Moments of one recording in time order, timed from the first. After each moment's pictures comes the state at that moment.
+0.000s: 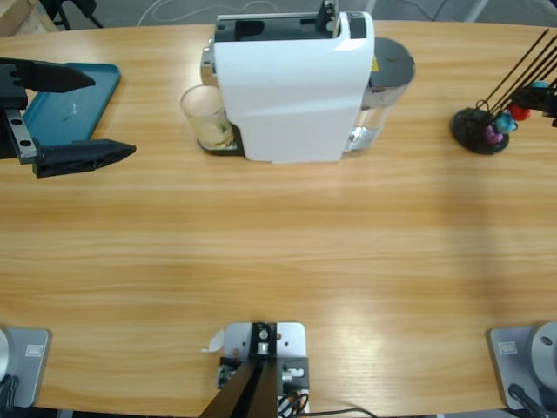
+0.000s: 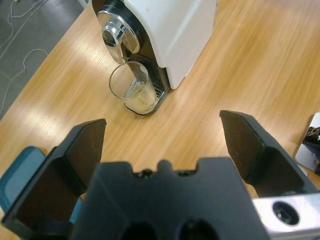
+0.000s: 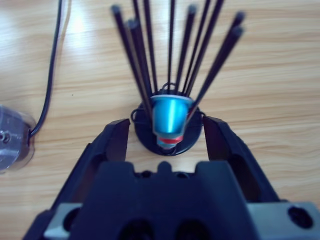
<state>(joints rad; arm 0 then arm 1) -0.86 1.21 -0.86 0.29 -0.05 0.26 0.08 1.34 -0.54 -0.14 -0.15 0.12</state>
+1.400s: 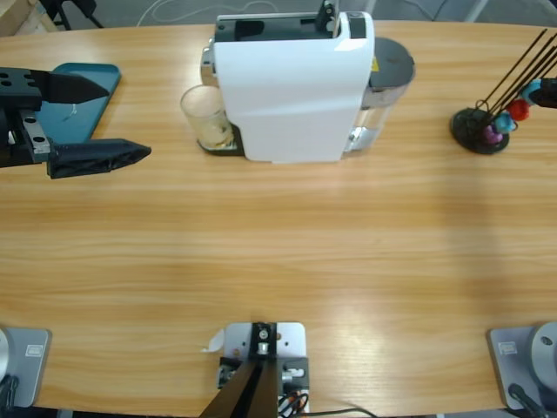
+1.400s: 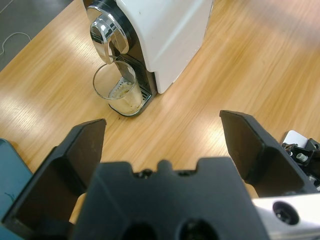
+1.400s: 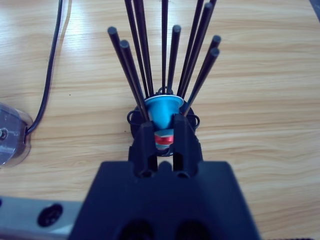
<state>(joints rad) -0.90 1.23 -0.86 0.27 -0.05 0.11 0.08 1.31 -0.56 -0.10 -0.15 0.07</state>
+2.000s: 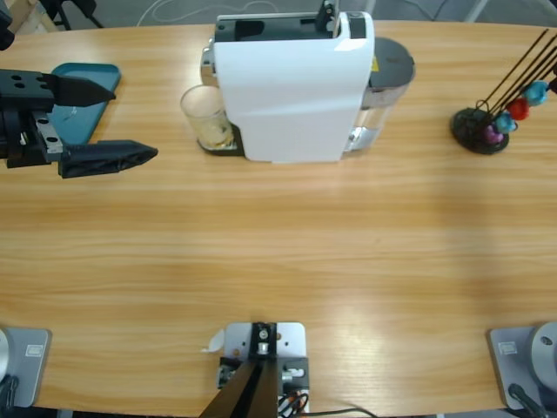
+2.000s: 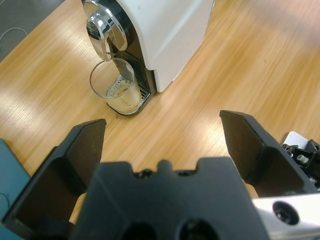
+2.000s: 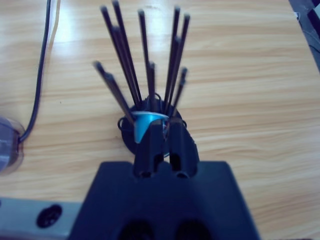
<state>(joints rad) -0.90 1.26 -0.86 0.27 -0.05 0.10 0.08 1.31 -0.65 -0.01 -0.20 0.07</state>
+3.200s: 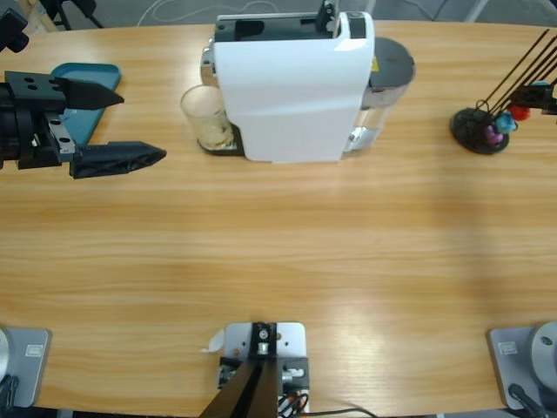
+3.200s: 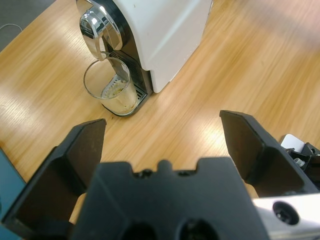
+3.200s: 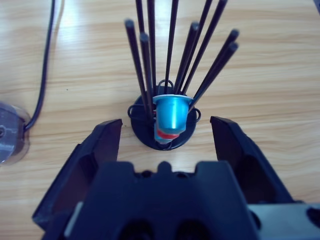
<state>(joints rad) -0.91 1.28 -0.86 0.25 -0.05 0.07 0.13 1.34 -0.61 -0.01 -0.21 0.12</state>
